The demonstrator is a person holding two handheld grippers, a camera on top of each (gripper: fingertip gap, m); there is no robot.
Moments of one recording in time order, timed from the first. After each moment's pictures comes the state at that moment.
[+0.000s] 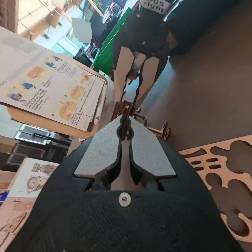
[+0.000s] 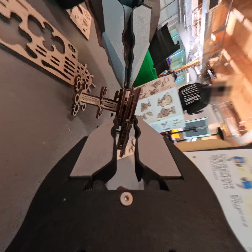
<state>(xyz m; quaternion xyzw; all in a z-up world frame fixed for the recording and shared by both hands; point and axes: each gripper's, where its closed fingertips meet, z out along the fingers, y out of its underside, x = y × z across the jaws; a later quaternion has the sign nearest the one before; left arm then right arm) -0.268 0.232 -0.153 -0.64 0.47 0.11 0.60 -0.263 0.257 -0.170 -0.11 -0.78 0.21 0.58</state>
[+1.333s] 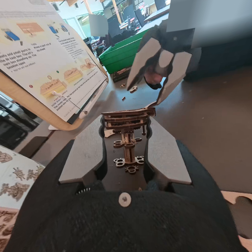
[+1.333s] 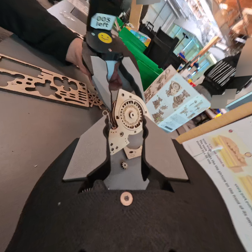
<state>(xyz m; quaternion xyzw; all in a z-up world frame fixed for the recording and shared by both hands) -0.264 0.268 -0.159 -0.70 0.32 -0.03 0.64 -0.235 0.266 -0.153 -0.22 -0.74 0.39 0.50</state>
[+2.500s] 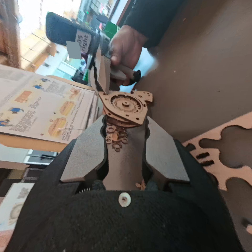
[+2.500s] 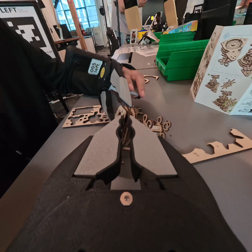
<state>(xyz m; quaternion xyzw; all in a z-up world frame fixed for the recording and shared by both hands) -0.245 0.230 -0.191 -0.58 0.54 0.13 0.60 -0.235 0.255 -0.159 -0.32 -0.69 0.61 0.21</state>
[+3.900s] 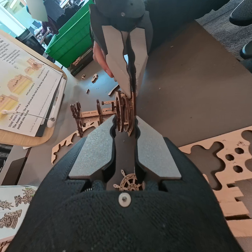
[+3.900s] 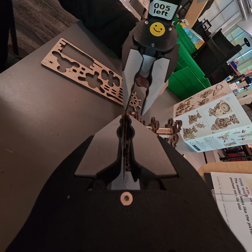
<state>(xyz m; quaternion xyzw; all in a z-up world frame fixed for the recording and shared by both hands) -0.234 0.223 -0.192 -0.69 0.49 -0.04 0.53 -0.211 0.216 -0.185 -0.12 -0.83 0.37 0.40</state>
